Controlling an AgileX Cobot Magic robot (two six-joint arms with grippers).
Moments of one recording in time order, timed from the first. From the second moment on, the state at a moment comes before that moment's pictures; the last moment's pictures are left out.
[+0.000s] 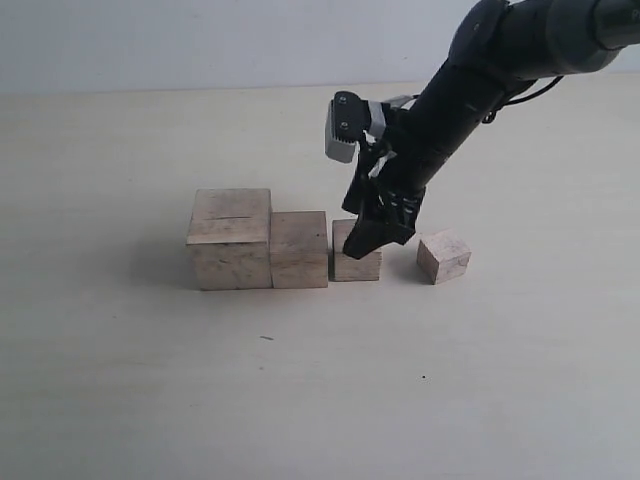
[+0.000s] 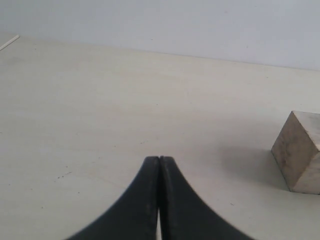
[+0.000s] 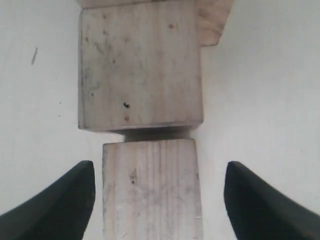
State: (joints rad) left arm -0.02 0.01 0.00 0.01 0.37 -0.11; right arm 0.49 2.13 -1.45 0.64 0.97 -1.50
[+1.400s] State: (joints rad) left arm -0.02 0.01 0.00 0.00 0.37 -0.11; right arm 0.49 2.14 -1.45 0.35 1.01 -0.43
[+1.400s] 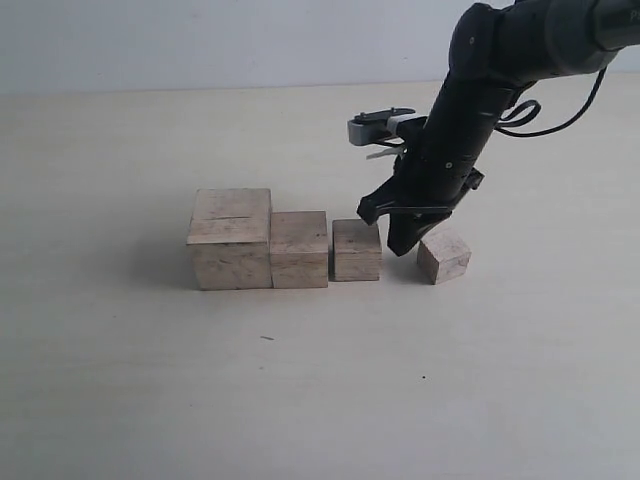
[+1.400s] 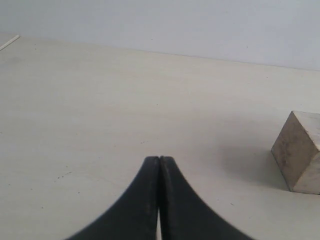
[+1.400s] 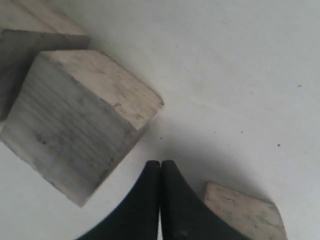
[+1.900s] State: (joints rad) left arm -0.02 0.01 0.00 0.01 0.37 -0.11; right arm 0.49 2.18 -1.45 0.44 0.98 -0.49
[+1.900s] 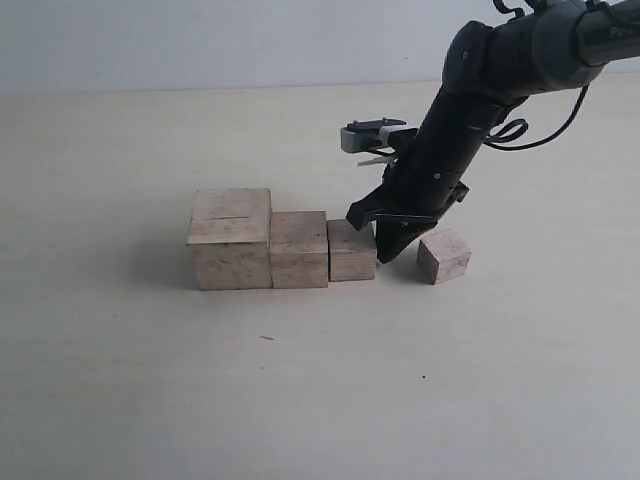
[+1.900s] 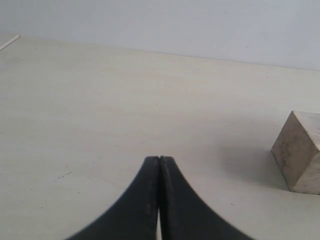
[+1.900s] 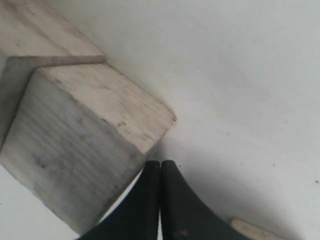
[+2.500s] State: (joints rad) left arm -0.02 0.01 0.00 0.01 0.37 -0.11; right arm 0.49 2.17 -1.45 0.45 0.98 -0.52
